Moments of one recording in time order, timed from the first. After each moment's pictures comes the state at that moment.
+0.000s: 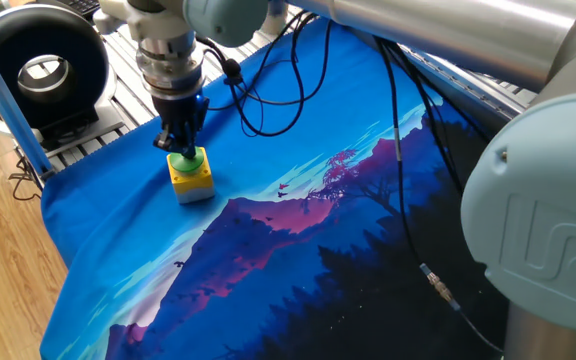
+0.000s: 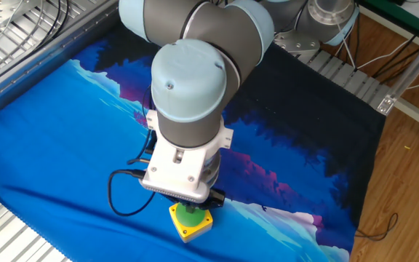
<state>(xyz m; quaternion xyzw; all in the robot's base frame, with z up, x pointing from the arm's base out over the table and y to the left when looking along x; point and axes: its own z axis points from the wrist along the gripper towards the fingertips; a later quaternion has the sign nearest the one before) 0.632 0.185 0.089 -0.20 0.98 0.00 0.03</state>
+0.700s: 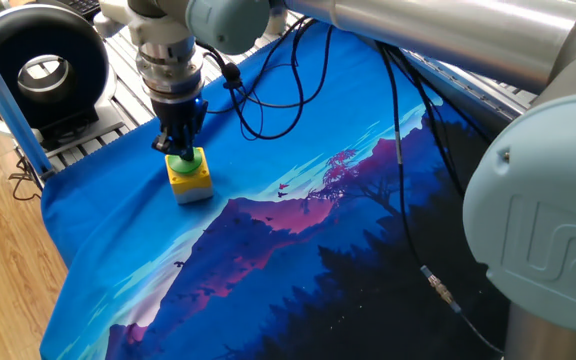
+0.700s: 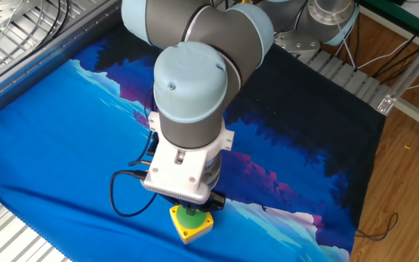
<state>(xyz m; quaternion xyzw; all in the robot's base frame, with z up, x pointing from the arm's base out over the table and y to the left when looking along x) 0.634 0.189 0.084 -0.20 0.98 0.01 0.03</state>
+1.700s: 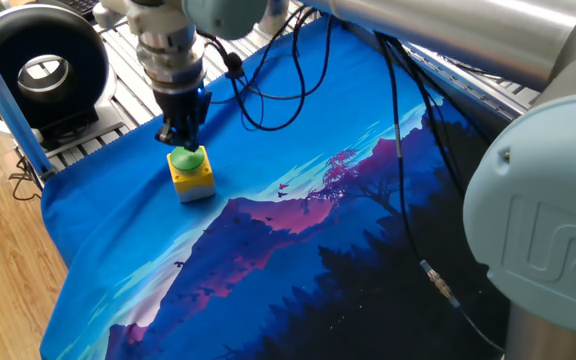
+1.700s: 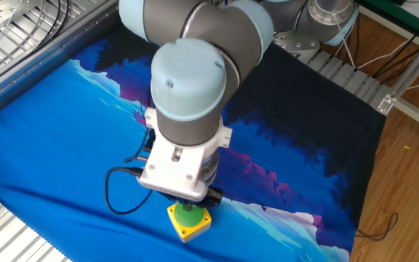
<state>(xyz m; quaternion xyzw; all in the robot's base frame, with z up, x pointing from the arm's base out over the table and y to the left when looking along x) 0.633 0.175 0.106 -0.19 0.98 -0.01 0.02</state>
